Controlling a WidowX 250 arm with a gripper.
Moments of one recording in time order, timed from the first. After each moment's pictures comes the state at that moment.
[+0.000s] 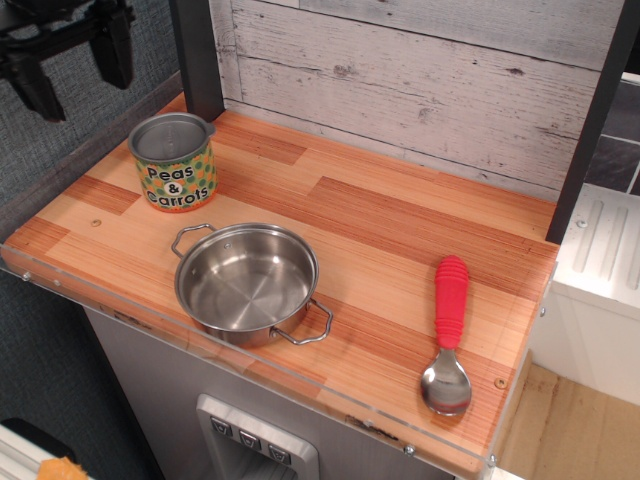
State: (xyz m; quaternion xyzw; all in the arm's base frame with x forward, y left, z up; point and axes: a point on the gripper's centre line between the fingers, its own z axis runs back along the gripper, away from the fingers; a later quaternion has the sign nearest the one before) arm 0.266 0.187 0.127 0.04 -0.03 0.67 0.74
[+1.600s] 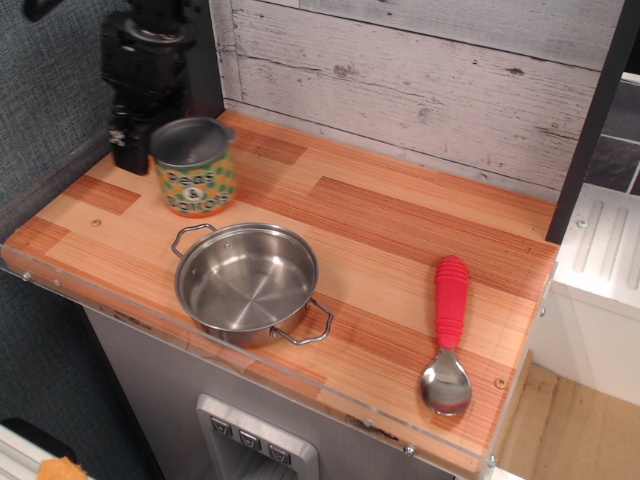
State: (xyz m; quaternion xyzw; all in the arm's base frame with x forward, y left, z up) arm 0.317 0.185 0.046 0.14 -0.05 0.77 0.62
